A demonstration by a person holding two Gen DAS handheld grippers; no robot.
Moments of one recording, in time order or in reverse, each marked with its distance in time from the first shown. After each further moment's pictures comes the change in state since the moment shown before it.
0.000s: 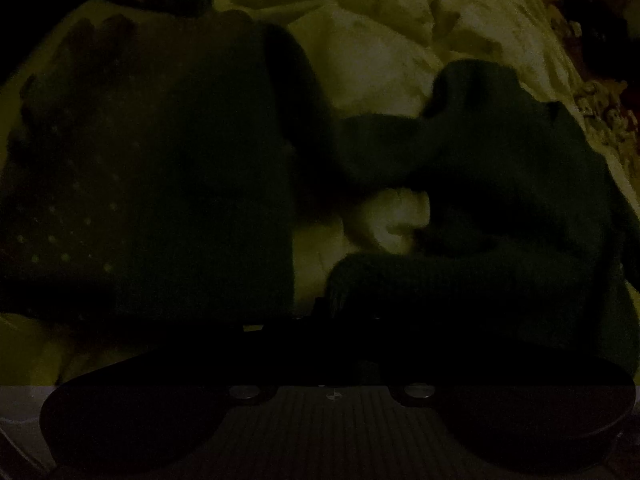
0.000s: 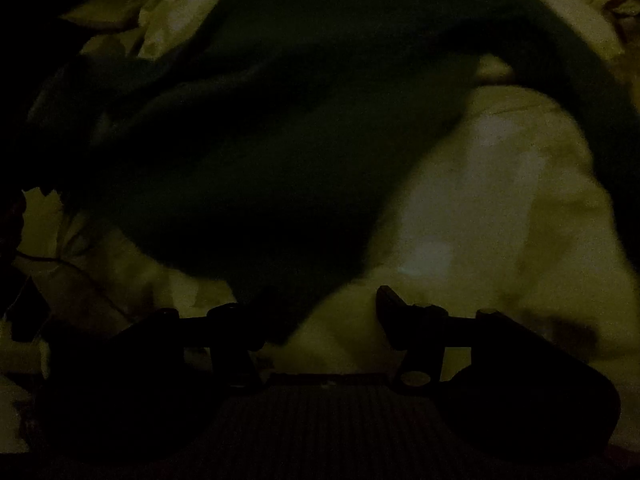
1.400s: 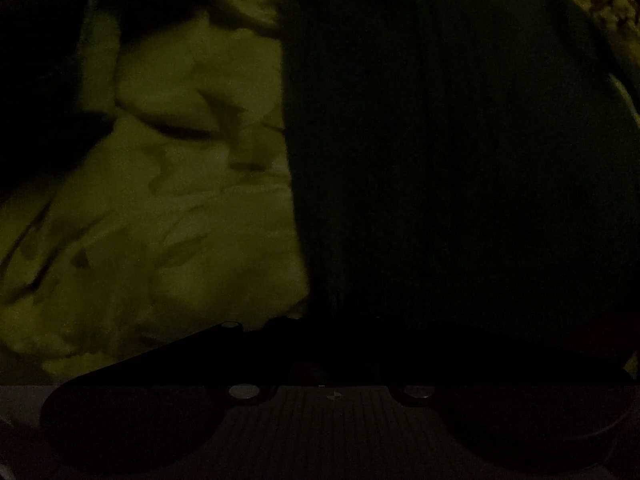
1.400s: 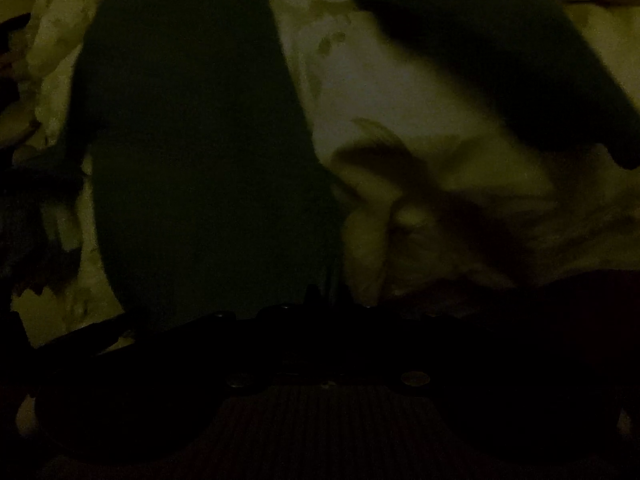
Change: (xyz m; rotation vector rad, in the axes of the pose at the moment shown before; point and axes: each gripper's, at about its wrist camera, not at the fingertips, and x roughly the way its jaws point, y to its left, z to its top) left arm 0.049 -0.053 -0.128 0.245 0.267 -0.072; right arm -0.039 -0.104 -0.069 0.489 0.094 -0.015
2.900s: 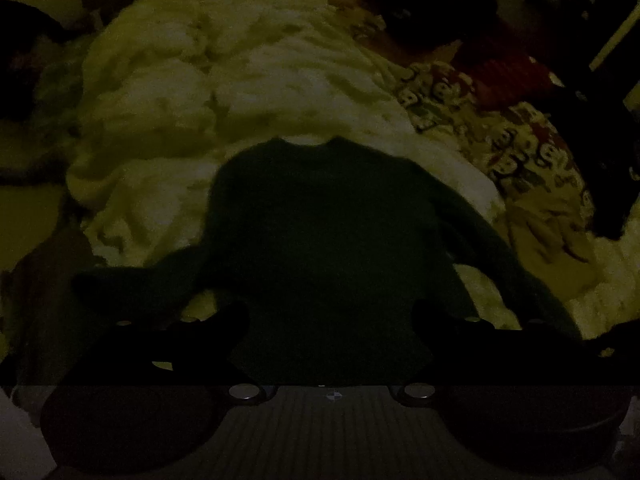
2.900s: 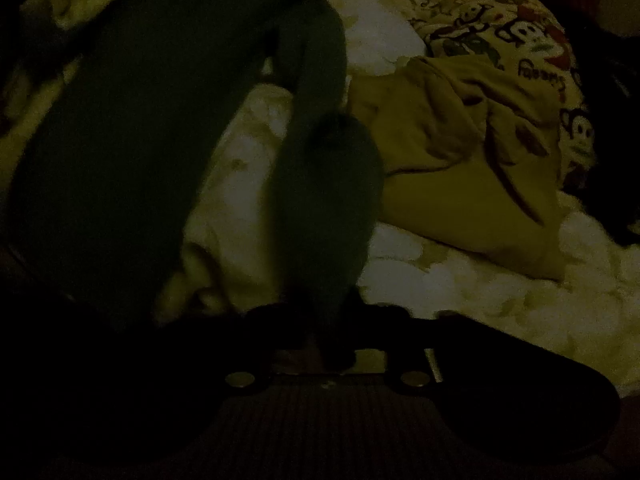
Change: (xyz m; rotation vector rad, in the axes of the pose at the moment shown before) left arm -0.189 -0.129 0.143 0.159 -0.330 0.011; right arm -0.082 -0.020 0.031 -0.624 -0.223 -0.314
